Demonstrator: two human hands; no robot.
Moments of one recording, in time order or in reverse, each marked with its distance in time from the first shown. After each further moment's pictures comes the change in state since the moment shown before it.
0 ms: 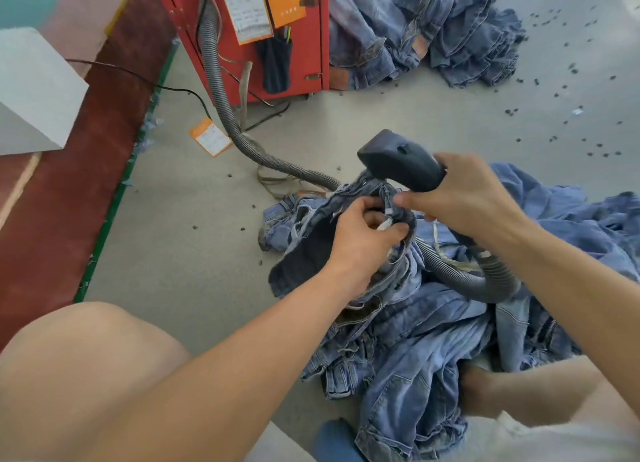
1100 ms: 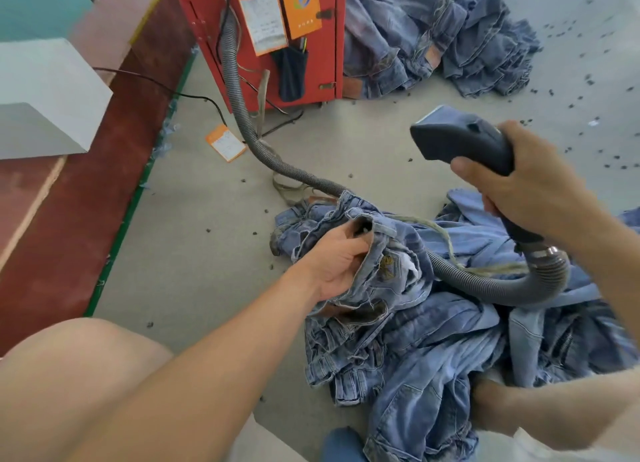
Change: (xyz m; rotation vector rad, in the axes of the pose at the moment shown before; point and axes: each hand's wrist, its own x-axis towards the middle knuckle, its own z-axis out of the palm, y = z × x) left_hand 0.004 -0.004 -0.059 -0.344 -0.348 -0.278; right_hand 0.001 0.007 -0.044 0.049 0.090 -0.091
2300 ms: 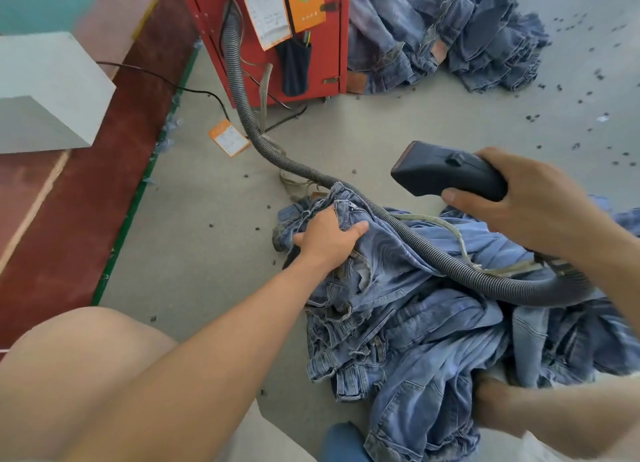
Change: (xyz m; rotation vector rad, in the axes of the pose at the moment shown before) left_hand 0.016 0.010 -0.016 1.194 0.626 0.143; right_hand -0.017 0.009 0.000 -0.219 -0.156 -0.184
